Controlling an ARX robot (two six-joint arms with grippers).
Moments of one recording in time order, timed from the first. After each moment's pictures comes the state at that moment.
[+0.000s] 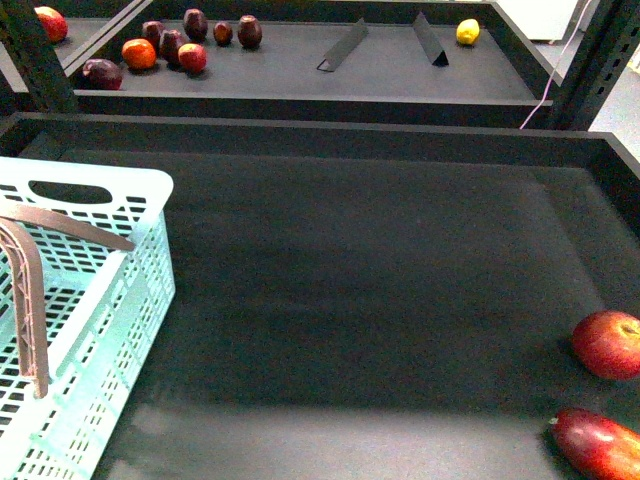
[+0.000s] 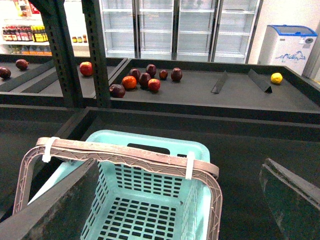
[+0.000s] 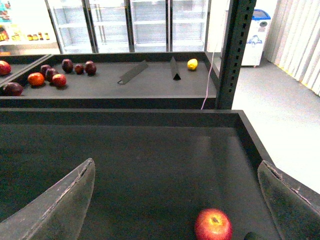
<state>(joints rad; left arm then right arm) 0.00 0.01 0.01 0.00 0.00 0.00 0.00 0.01 0.02 0.00 0.00 0.00</state>
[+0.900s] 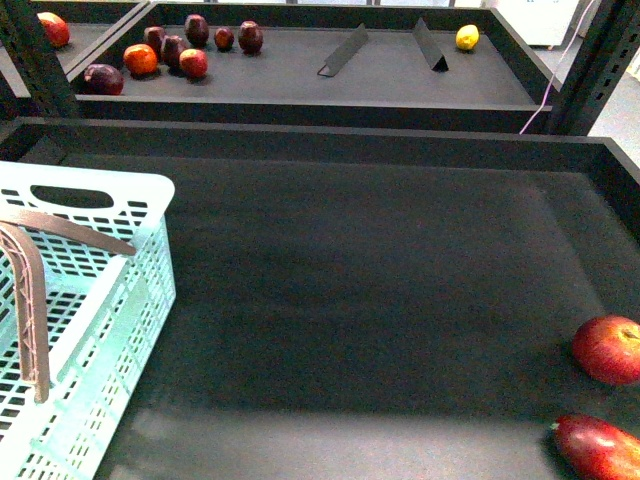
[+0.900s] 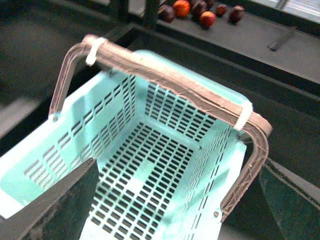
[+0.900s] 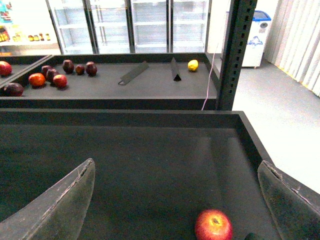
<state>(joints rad) -0.05 0.27 0.14 -0.21 -0.27 -0.34 0.00 0.01 0.02 0.00 0.00 0.00</state>
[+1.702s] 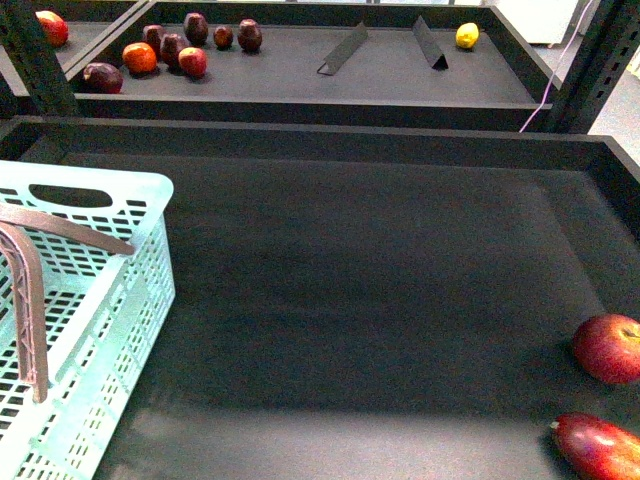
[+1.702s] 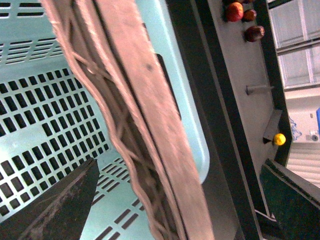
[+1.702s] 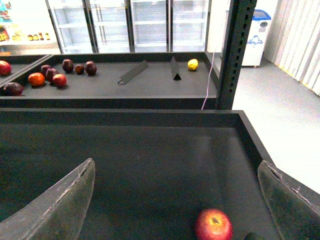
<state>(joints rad) 0.19 1.59 0.54 0.52 0.08 -1.05 0.00 0.01 0.02 0.00 0.00 0.00</state>
